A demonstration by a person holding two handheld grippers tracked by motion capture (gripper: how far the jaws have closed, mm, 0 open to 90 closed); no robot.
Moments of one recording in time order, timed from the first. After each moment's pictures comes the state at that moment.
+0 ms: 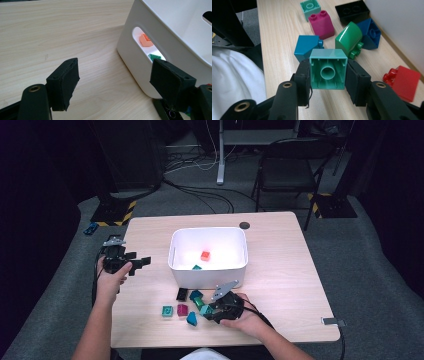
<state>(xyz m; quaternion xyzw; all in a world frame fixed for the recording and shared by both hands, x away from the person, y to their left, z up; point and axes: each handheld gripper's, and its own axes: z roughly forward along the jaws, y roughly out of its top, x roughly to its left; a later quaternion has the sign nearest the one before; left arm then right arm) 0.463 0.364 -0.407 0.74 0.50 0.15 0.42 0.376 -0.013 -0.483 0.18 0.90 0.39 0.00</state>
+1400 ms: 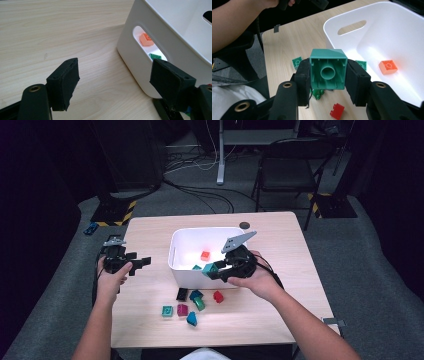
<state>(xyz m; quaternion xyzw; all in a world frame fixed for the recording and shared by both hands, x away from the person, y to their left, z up) 0.465 0.365 -0.409 0.74 0.50 0.14 0.43 0.421 -0.038 -0.340 0.19 0.88 0.44 0.03</state>
